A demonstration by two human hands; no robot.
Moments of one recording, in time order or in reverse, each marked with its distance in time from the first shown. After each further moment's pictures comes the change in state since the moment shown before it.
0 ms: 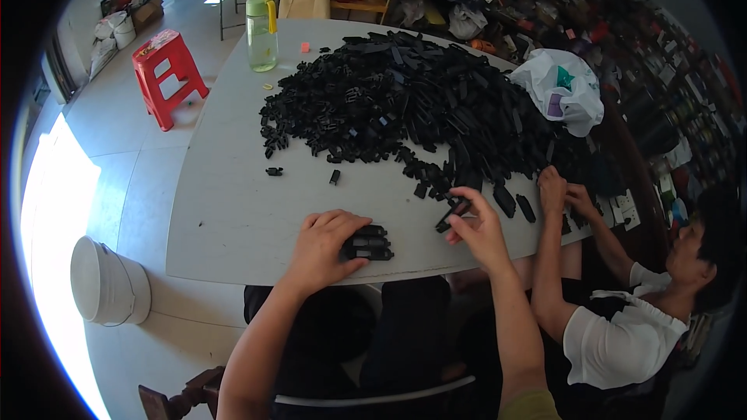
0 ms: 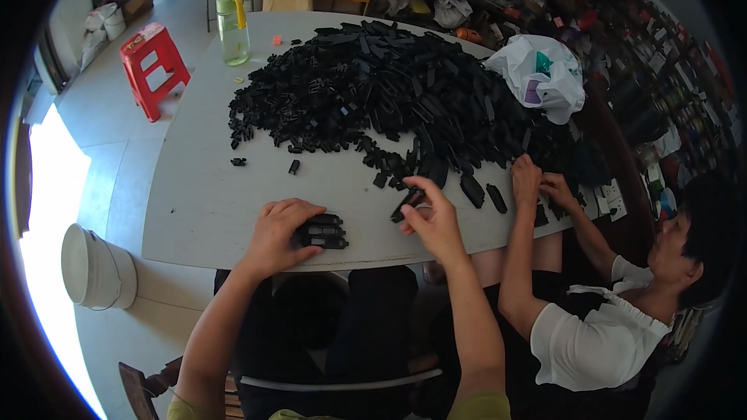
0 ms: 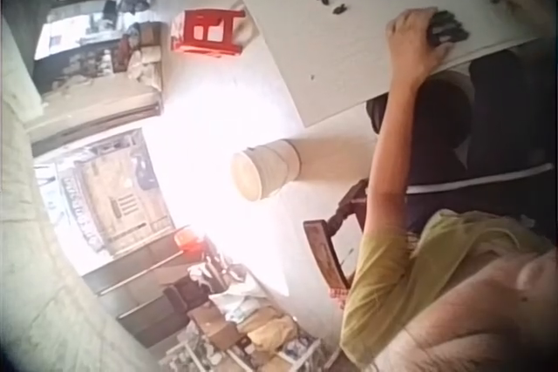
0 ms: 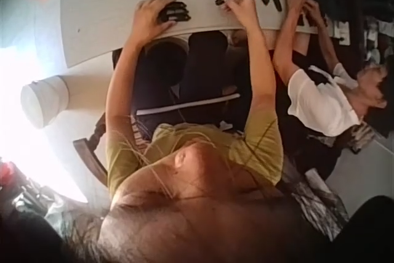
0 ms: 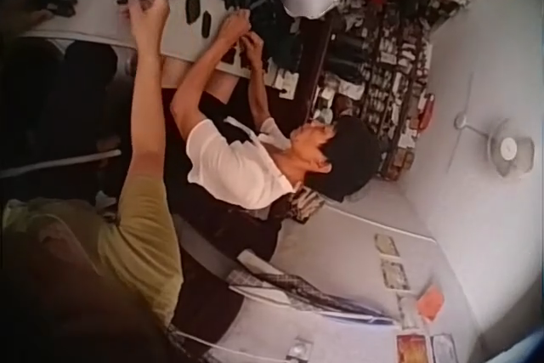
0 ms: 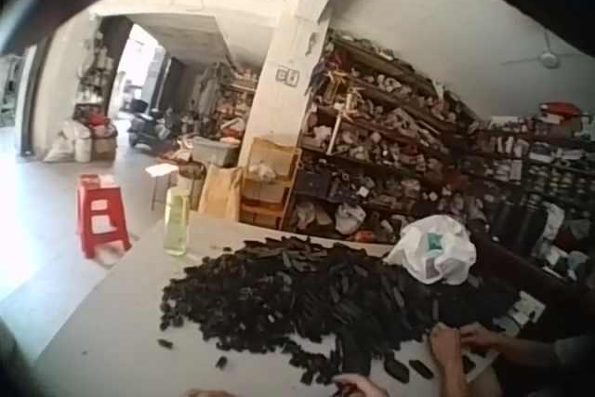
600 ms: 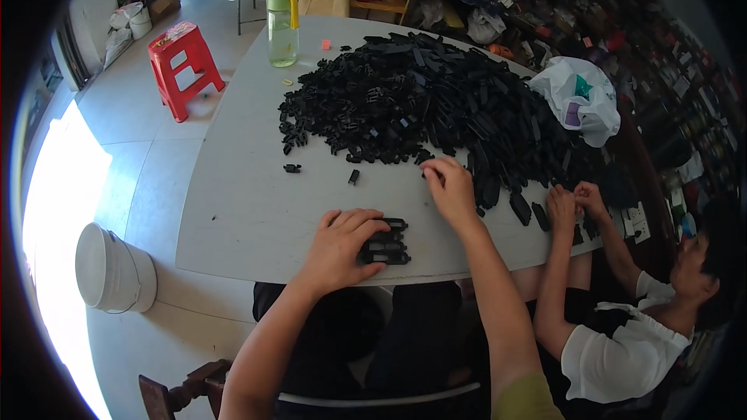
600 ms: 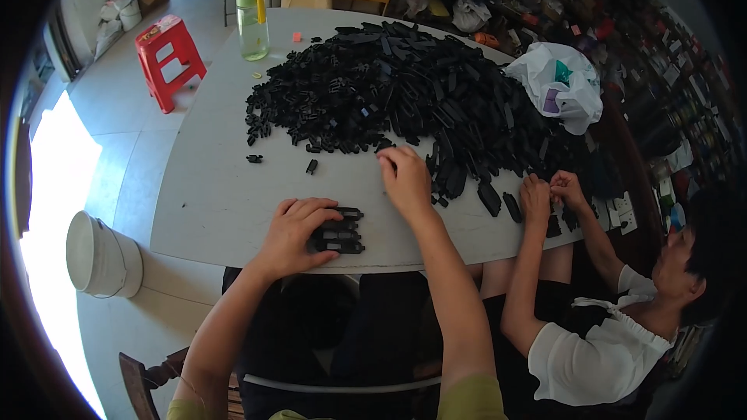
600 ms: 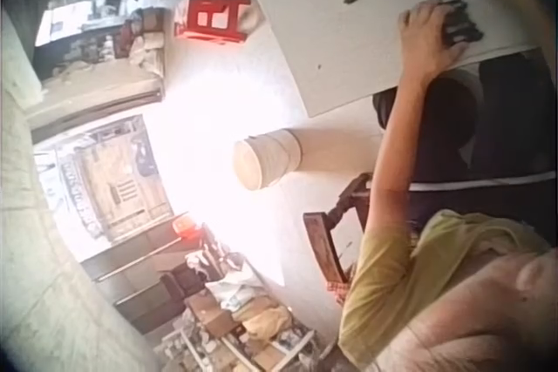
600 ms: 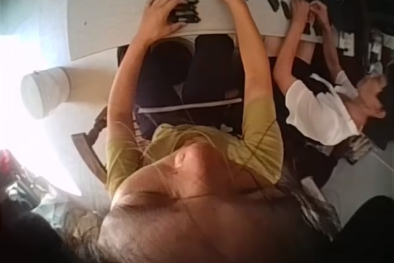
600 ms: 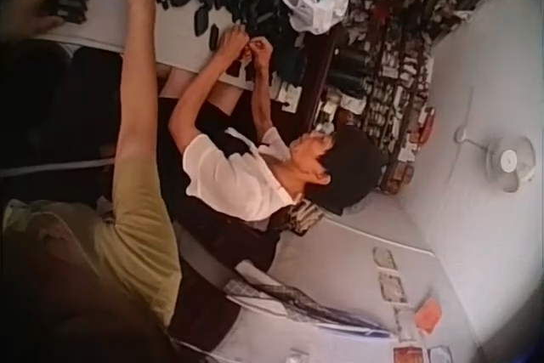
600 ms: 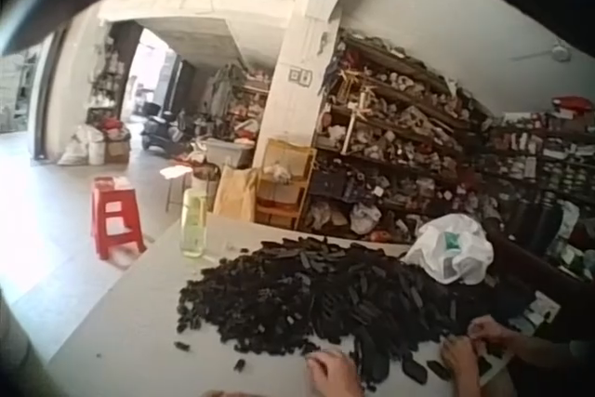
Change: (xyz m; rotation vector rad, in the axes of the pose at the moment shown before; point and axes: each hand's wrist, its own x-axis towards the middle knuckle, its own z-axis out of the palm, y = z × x) left_hand 0.002 -0.001 0.003 0.031 -0.049 0.001; right_hand 0.094 0.029 0.050 -0.704 0.108 -0.353
